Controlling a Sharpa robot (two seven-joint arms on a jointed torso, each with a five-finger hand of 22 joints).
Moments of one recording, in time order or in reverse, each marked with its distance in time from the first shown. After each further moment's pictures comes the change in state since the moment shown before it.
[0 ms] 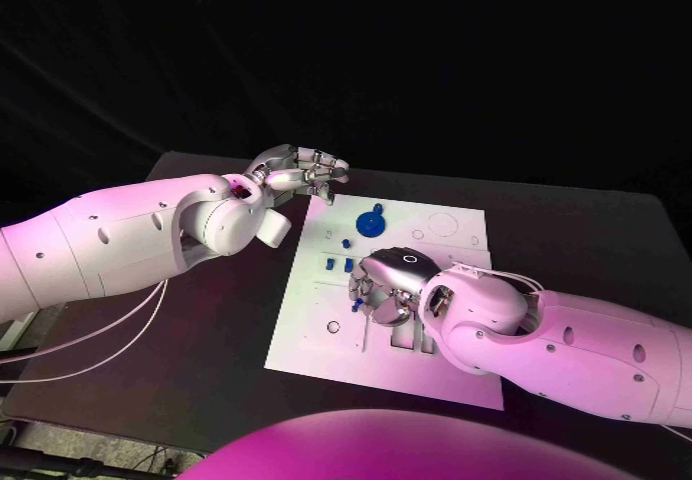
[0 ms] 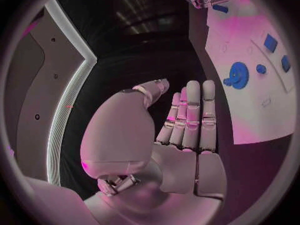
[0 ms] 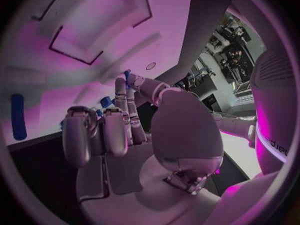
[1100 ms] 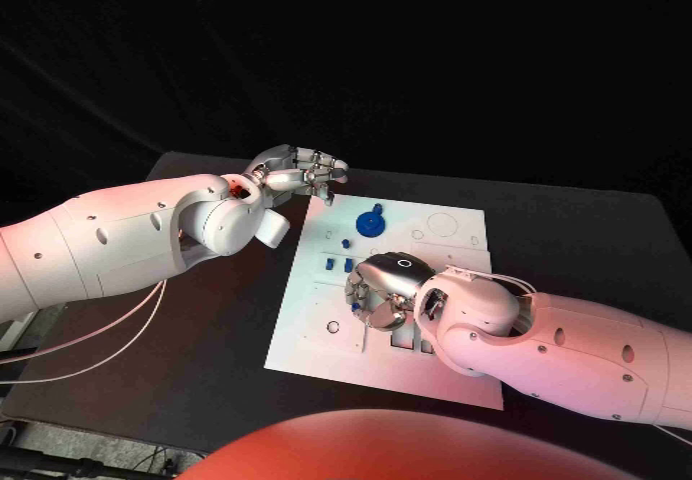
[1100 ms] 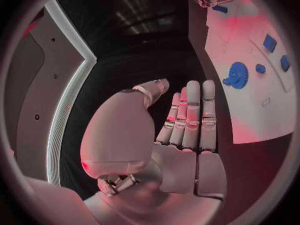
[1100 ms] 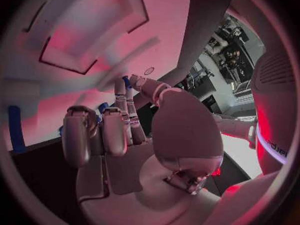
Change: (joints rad) left arm 0.000 -0.003 0.000 0.002 -0.002 0.001 -0.004; left_hand 0.000 0.000 0.000 0.000 0.000 -0.003 -0.003 0.004 0.000 0.000 0.000 0.000 0.000 0.000 0.000 0.000 -0.001 0.000 0.000 0.000 0.000 -0.001; right arm -0.010 0.019 -0.004 -0.019 0.007 0.018 0.010; right_hand -0.045 -0.046 -0.040 0.031 0.031 -0.073 0.032 -0.049 -0.009 -0.048 0.024 -0.036 0.008 0.000 0.022 0.000 -0.017 0.000 0.000 0.011 -0.023 0.000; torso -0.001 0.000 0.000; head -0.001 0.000
